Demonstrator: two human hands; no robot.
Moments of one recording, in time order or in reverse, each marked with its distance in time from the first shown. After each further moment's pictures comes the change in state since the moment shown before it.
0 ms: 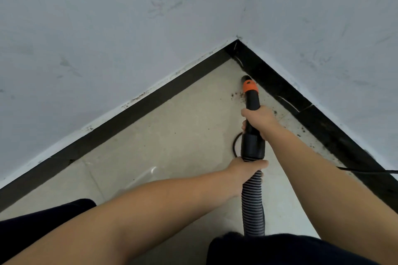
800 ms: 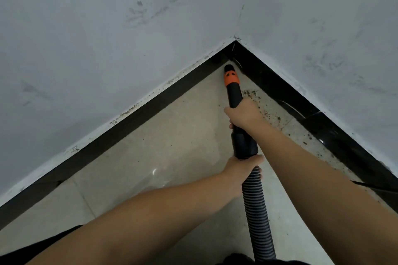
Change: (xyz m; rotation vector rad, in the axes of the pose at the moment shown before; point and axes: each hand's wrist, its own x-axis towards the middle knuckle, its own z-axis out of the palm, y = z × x) left_hand 0.040 0.028 -0.012 -0.137 -0.010 0.028; right_hand 0.032 -0.033 0.034 -0.220 -0.006 -0.117
